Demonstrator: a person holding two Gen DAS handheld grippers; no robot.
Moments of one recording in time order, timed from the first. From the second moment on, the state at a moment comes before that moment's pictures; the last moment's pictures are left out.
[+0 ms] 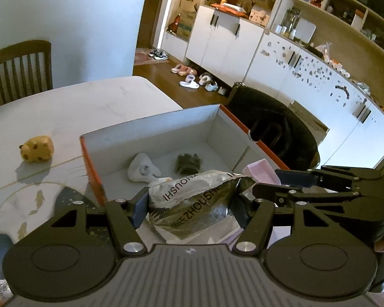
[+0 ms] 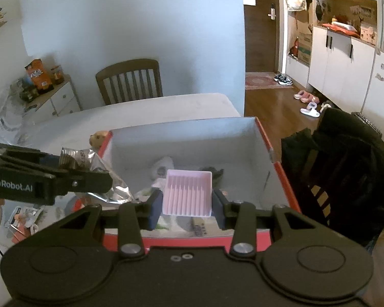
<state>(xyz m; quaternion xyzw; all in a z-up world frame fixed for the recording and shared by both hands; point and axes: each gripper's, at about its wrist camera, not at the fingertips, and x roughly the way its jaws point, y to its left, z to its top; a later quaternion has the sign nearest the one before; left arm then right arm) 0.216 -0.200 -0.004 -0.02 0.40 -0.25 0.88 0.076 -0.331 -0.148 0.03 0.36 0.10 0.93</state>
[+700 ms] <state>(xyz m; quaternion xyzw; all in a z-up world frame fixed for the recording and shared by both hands) 0.296 -0.240 -0.041 0.02 0.45 -0.22 0.86 0.126 -0.363 -0.180 0.02 0.40 0.11 0.91</state>
